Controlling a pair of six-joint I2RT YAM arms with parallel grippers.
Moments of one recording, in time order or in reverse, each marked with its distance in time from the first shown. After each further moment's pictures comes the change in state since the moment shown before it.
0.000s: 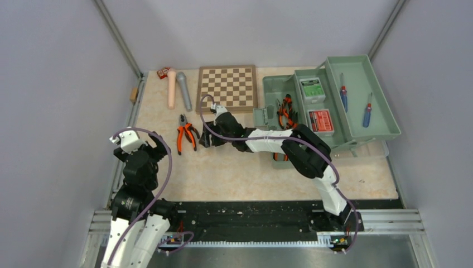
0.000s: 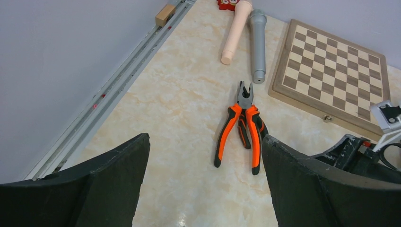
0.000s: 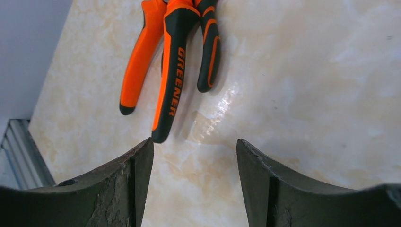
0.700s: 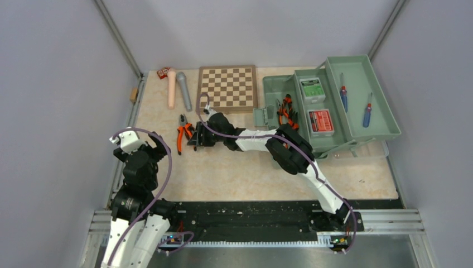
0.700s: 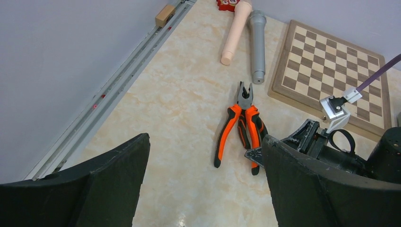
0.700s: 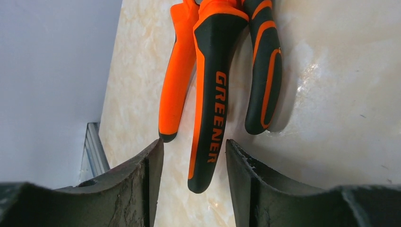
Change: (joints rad) left arm 0.000 -0.004 0.000 0.000 0.000 0.000; right arm 0.000 0.256 0.235 0.091 -0.224 0.294
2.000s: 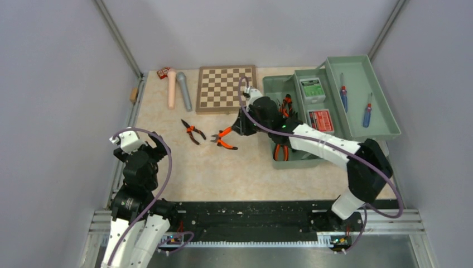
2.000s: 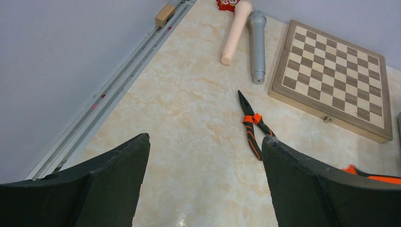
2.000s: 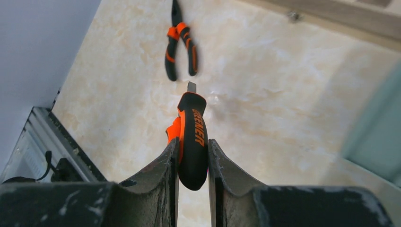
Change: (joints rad) left arm 0.000 0.000 0.000 0.000 0.000 0.000; right arm -0.117 -0.754 -0.481 -0.318 0.172 -0.341
